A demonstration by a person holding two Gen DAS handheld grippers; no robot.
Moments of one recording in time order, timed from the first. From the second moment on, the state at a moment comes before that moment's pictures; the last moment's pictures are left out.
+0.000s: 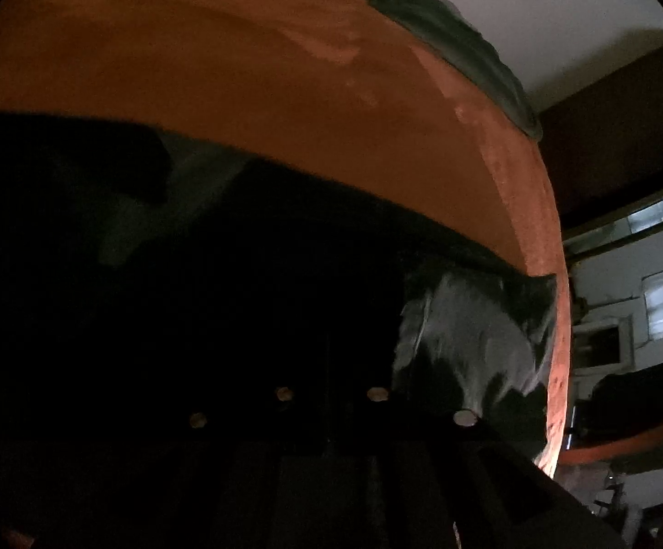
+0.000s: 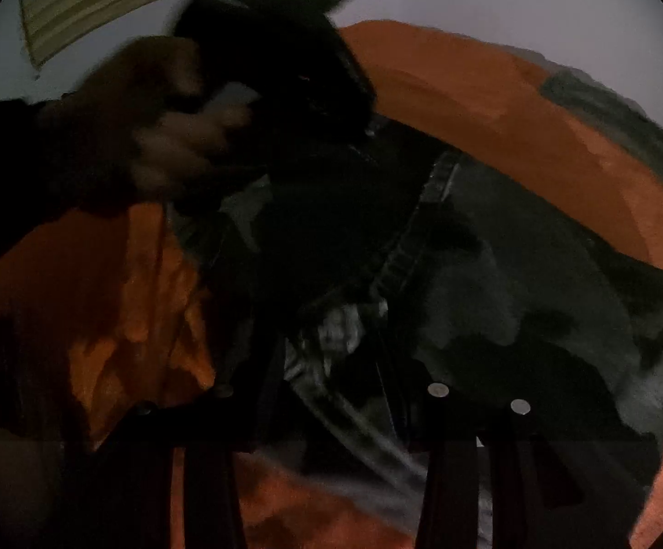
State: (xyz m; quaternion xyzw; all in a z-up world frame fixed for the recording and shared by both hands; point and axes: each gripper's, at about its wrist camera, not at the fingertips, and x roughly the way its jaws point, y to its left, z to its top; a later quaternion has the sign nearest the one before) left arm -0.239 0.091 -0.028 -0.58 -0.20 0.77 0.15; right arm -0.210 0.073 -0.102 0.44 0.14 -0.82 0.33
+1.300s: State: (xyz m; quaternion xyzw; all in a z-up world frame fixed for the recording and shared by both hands) left arm -0.223 0.145 -0.024 -0.60 -0.19 0.74 0.22; right arm -0.172 0.060 -0.110 0.41 0.16 -0.81 0.38
